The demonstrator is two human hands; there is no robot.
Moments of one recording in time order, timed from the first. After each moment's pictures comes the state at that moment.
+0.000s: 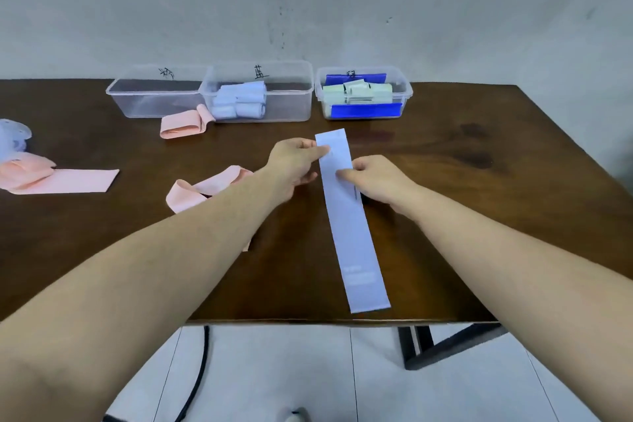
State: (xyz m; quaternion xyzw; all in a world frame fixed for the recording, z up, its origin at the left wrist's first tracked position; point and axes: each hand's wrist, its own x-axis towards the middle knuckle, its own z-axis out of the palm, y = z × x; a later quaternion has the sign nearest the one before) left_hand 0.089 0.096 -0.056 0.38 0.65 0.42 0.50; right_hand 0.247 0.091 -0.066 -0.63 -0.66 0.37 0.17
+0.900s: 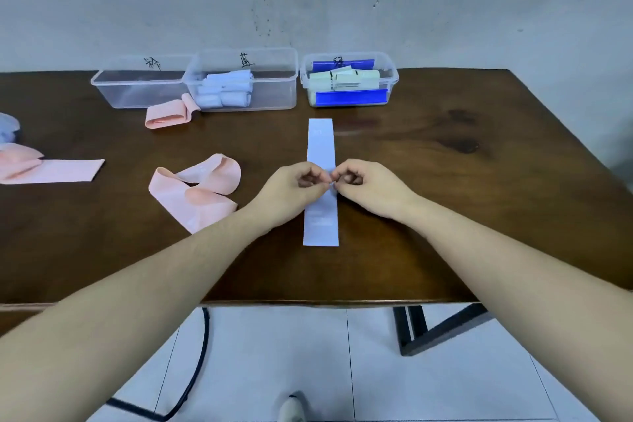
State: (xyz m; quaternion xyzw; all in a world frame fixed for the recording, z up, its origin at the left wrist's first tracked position) left_hand 0.099 0.037 -0.092 0.67 0.55 0.33 0.37; right_hand 0.290 0.064 -0.094 -0.50 -0.75 0.35 0.24
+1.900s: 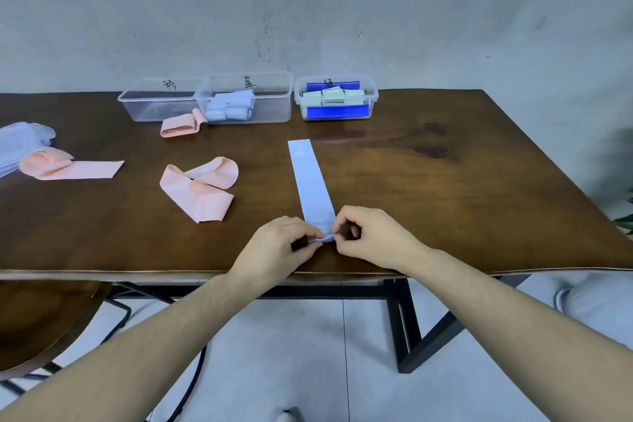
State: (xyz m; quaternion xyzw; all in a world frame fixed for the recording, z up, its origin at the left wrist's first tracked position) left_hand 0.118 -0.076 -0.121 0.81 0.48 0.33 0.10; right_hand 0.335 -0.040 -0.100 -0.43 -0.81 0.32 0.23
